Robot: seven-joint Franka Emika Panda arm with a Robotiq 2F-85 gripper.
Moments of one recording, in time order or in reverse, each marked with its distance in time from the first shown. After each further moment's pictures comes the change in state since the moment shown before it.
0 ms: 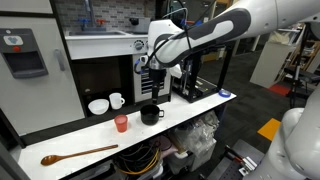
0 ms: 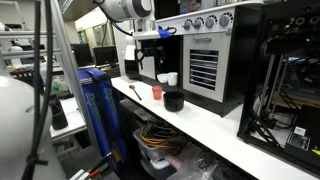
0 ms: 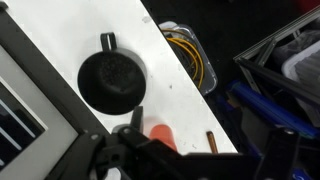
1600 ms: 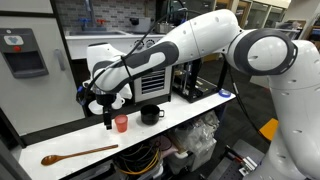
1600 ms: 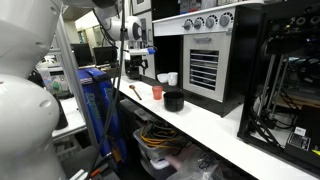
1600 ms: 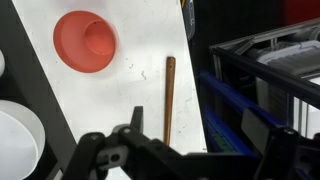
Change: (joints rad) arm 0.114 0.584 0.189 0.591 -0.101 -0.064 -0.049
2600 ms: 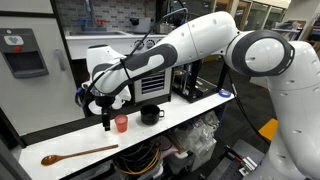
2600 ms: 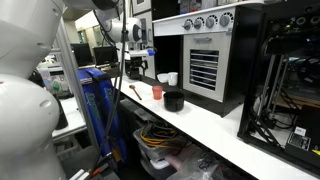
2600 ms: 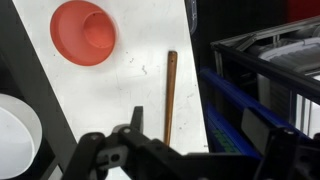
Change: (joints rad) arm 0.001 0.018 0.004 0.004 -0.001 0.033 -0.008
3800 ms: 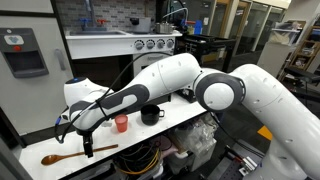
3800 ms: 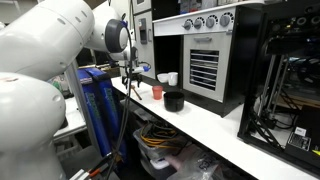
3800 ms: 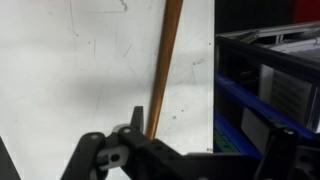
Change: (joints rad) arm 0.141 0.405 0.002 0.395 -0.075 -0.015 -0.029
